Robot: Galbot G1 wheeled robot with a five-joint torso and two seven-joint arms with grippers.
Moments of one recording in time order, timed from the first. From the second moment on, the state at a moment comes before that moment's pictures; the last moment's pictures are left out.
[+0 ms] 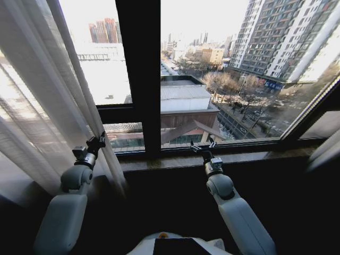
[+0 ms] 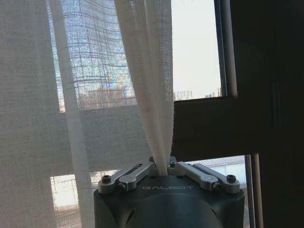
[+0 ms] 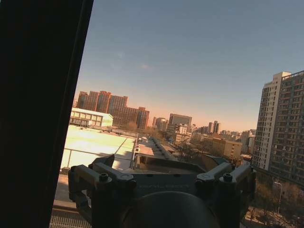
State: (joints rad) left arm 1.12 -1.12 -0.69 -1.94 -0.37 0.35 0.00; right arm -1.17 1.20 0.34 1.92 0.14 -0.11 0.21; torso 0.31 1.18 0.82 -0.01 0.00
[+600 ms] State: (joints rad) left arm 1.14 -1.10 -0.72 -2.02 -0.40 0.39 0.00; right arm -1.15 1.20 0.33 1.94 0.13 -0.11 0.20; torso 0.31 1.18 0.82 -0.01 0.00
